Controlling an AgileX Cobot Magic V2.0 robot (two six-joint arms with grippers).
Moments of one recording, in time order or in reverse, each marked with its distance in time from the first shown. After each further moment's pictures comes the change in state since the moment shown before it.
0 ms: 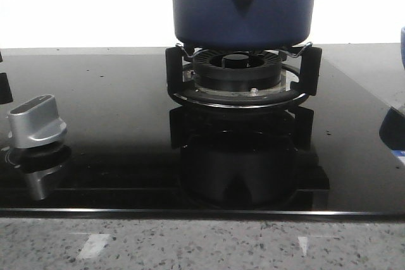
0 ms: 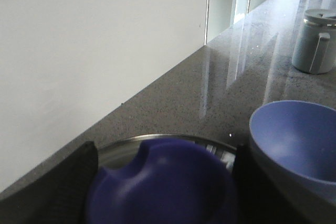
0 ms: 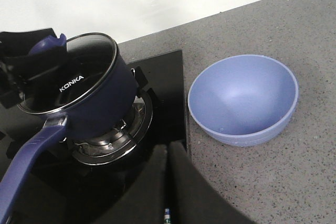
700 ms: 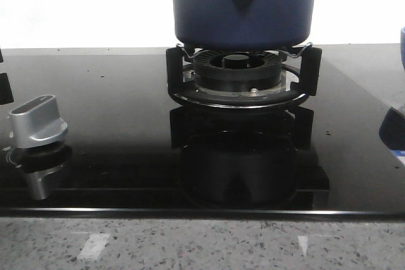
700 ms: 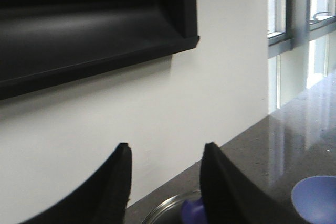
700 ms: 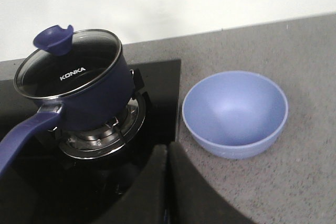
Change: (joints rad) left arm 0.000 -0.501 0.204 0.068 -0.304 -0.103; right arm 0.027 -0.079 0.033 -0.017 -0.024 -0.144
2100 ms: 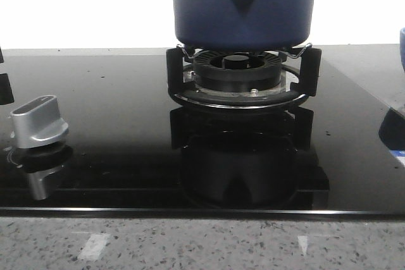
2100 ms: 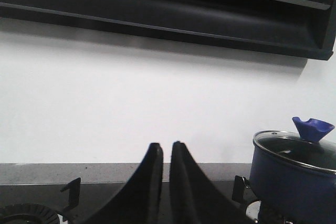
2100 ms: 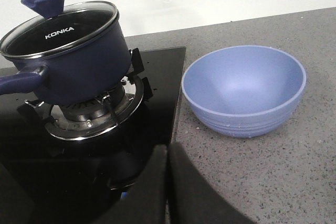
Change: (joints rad) left arm 0.000 -1.091 0.816 -0.120 -0.478 -0.003; right arm 0.013 -0.282 0.420 0.047 -0.212 -0.047
